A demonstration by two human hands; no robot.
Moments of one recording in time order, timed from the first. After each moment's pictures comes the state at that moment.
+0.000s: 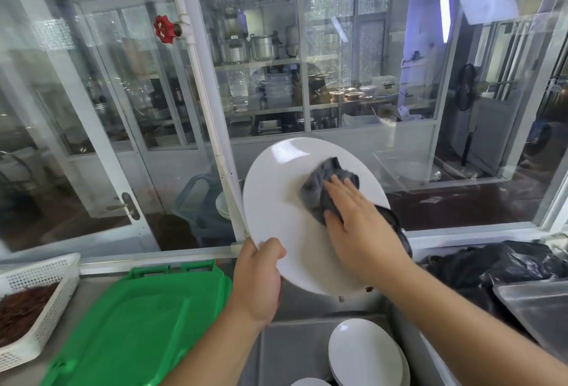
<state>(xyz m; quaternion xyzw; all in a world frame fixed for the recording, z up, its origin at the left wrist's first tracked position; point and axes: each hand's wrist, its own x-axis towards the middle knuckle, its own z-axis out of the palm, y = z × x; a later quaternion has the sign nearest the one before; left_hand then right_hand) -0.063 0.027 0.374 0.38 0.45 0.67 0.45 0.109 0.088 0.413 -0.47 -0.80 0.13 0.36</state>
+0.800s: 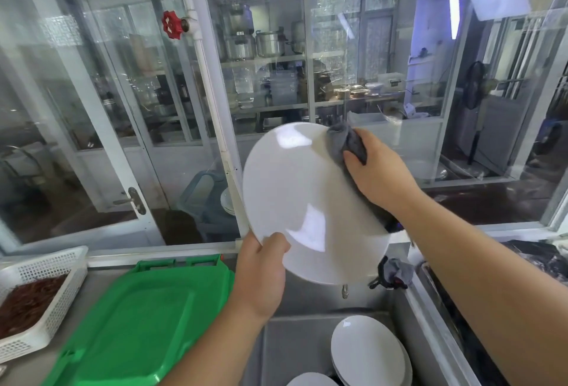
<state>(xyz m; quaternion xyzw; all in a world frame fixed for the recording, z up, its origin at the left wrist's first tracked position) -0.067 0.024 0.371 0.43 0.44 0.67 0.41 0.128 0.163 0.460 -0.52 -0.74 0.13 0.40</state>
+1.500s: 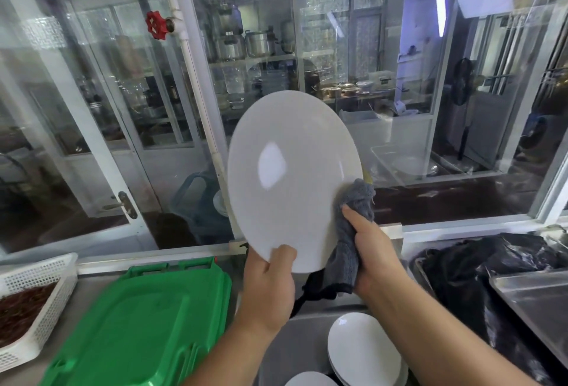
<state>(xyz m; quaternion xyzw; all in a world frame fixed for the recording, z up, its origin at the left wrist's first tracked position) -0.046 0.012 0.364 0.47 0.45 0.67 0.35 0.096 0.084 0.377 -0.33 -0.24 0.71 0.57</state>
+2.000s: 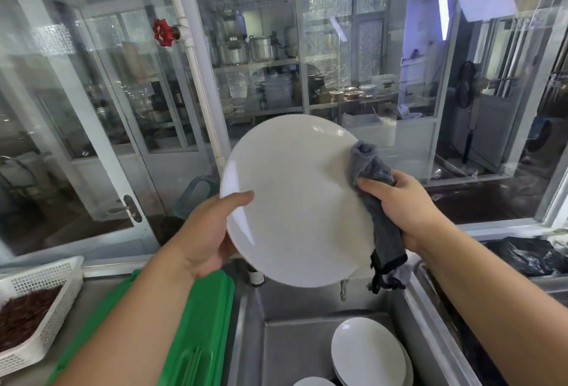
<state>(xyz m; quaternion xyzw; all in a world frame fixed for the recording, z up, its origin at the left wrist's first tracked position) -0.128 0.028 0.458 0.41 0.52 0.55 0.51 0.157 0.124 0.433 -0.40 -0.48 0.56 0.54</state>
